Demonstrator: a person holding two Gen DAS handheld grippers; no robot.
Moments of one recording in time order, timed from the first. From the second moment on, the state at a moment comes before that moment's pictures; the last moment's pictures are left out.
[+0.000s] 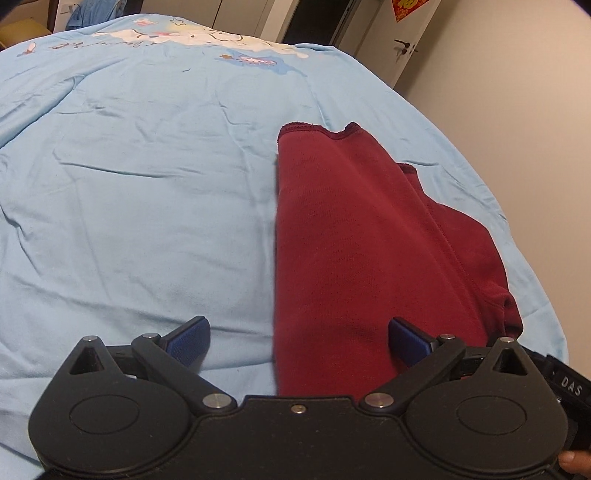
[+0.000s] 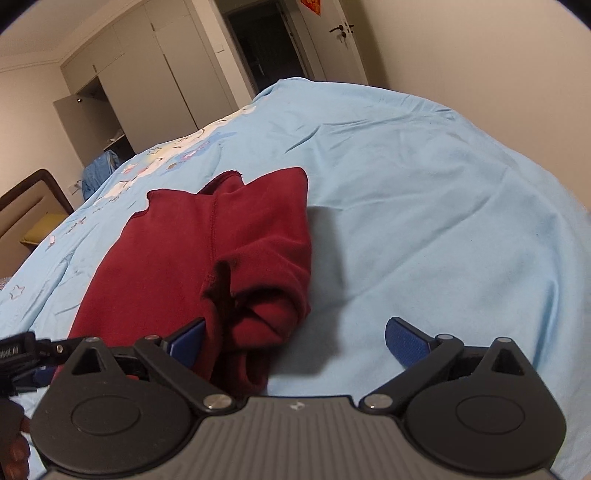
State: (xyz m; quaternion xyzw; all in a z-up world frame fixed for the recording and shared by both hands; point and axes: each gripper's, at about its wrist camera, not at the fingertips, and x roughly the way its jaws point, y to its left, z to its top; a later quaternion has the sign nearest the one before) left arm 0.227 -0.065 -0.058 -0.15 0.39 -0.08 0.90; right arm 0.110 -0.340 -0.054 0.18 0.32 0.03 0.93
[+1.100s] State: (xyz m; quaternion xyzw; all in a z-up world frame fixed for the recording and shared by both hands) left arm 0.227 -0.066 -0.061 -0.14 0.40 -0.08 0.90; right arm 0.109 -0.330 -0.051 0.16 0.33 0.01 0.93
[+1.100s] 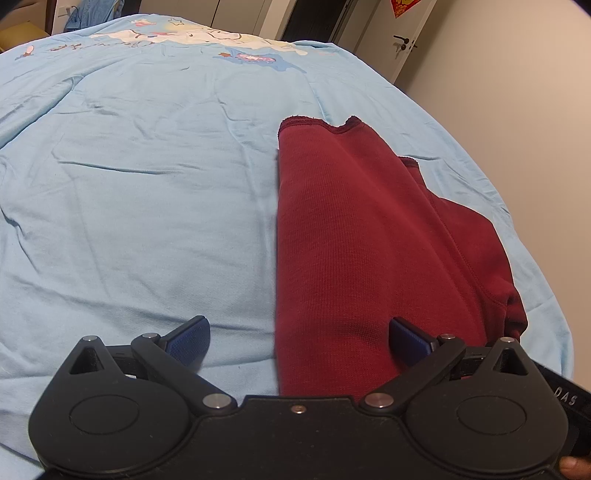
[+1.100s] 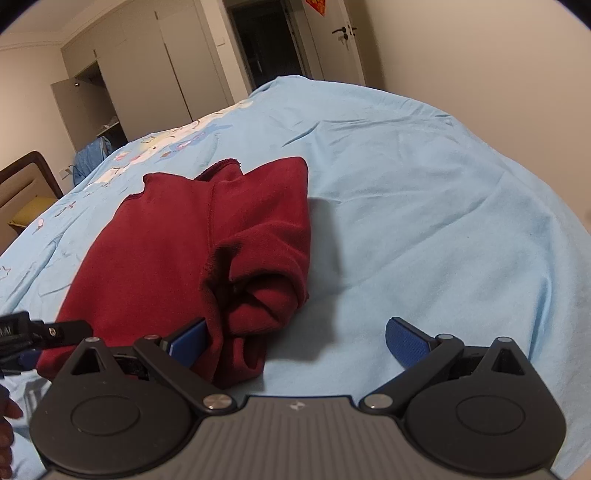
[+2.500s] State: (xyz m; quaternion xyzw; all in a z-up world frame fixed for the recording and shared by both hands) left arm 0.273 -0.072 -0.044 -0.15 0.38 -0.13 0.91; right arm 0.185 -0.327 -0.024 0.13 0.36 -0.01 0.92
